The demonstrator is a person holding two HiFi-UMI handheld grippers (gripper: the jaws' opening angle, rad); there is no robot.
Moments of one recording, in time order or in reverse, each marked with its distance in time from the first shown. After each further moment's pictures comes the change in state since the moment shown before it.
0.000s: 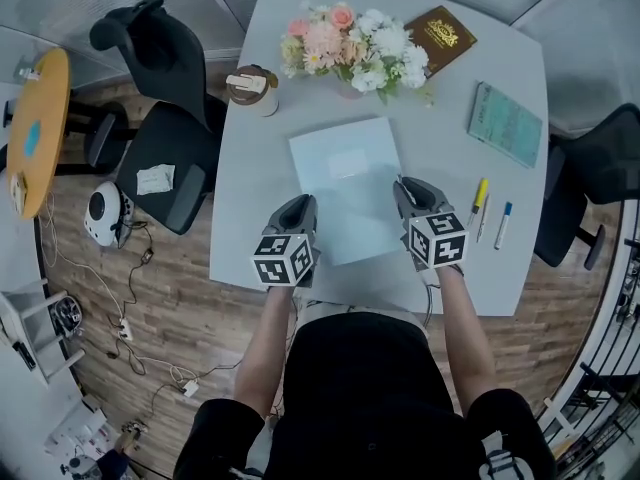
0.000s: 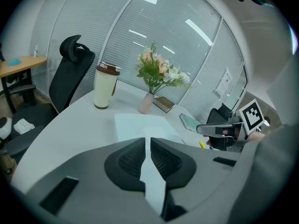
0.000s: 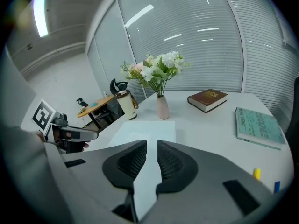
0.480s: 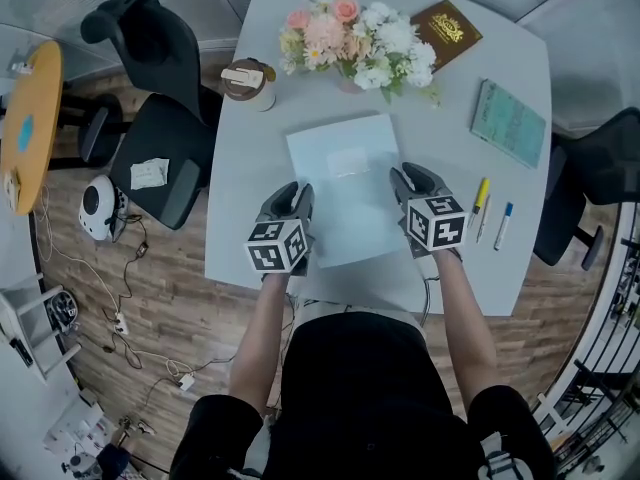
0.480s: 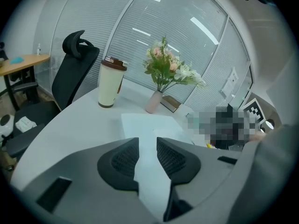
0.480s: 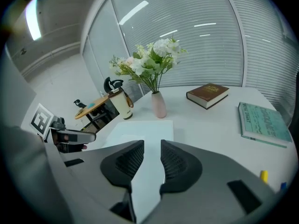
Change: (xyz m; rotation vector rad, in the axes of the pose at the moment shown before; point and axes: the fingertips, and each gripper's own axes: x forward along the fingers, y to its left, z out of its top) left arm 0.026 0.029 0.005 -0.027 0.016 0.037; right arm 0.037 -0.017 0.005 0.046 0.035 0.000
